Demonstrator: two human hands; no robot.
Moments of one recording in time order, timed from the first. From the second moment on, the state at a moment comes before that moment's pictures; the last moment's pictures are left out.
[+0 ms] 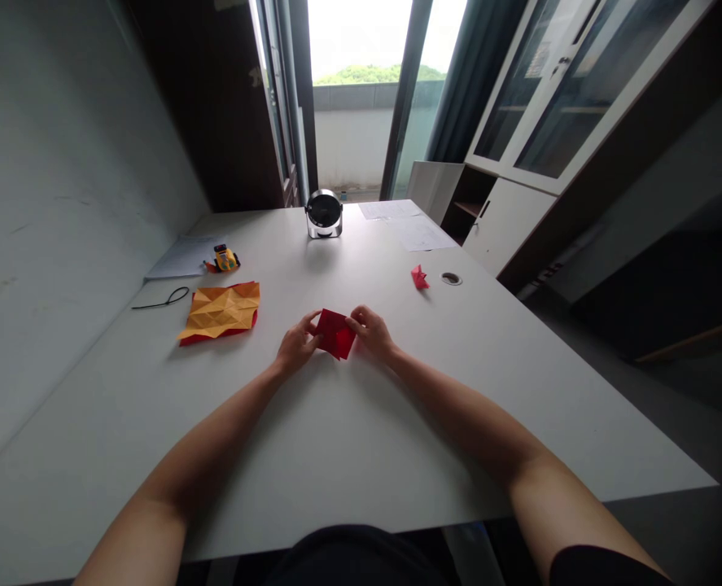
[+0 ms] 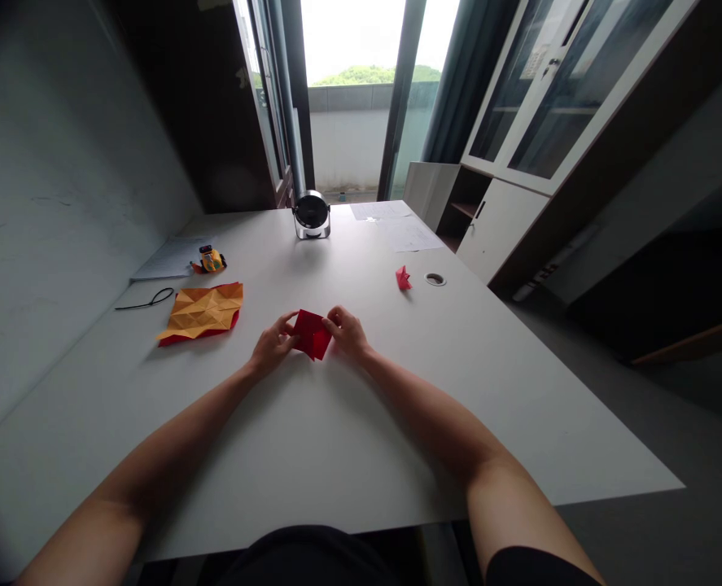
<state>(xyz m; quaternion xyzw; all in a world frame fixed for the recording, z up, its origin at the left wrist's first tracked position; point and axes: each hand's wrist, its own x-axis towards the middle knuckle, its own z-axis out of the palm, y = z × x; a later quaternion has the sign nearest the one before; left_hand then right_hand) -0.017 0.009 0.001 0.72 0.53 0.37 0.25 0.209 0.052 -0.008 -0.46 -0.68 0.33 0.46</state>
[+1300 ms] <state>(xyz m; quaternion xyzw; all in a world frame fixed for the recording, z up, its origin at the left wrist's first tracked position) -0.011 0.006 0.004 0.63 0.47 0.42 0.44 0.202 0.039 0.002 -0.43 -0.73 0.34 0.41</state>
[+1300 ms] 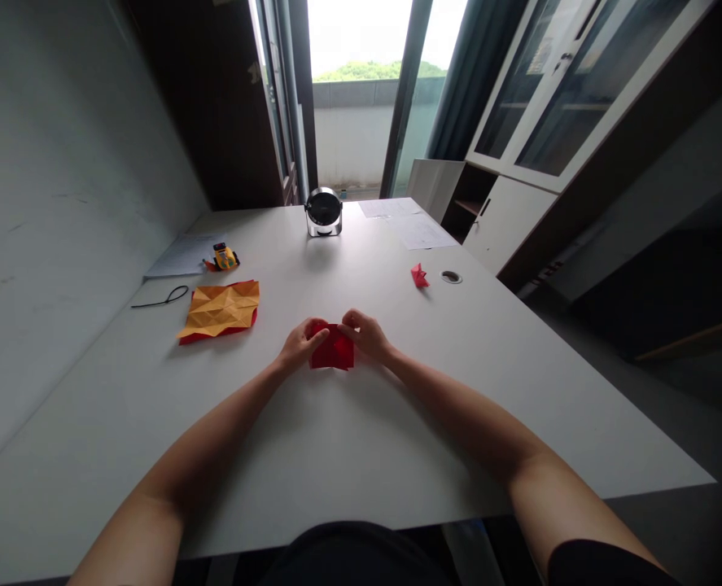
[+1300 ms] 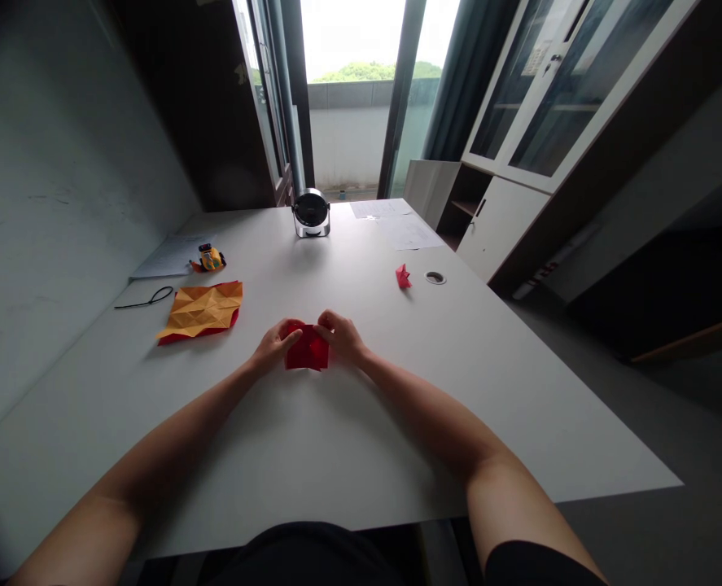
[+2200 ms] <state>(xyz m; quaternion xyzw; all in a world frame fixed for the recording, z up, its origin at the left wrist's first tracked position) -0.015 0.008 0.007 0.56 0.43 0.44 0.55 0.209 0.038 0.014 -0.33 -0.55 0.65 0.40</state>
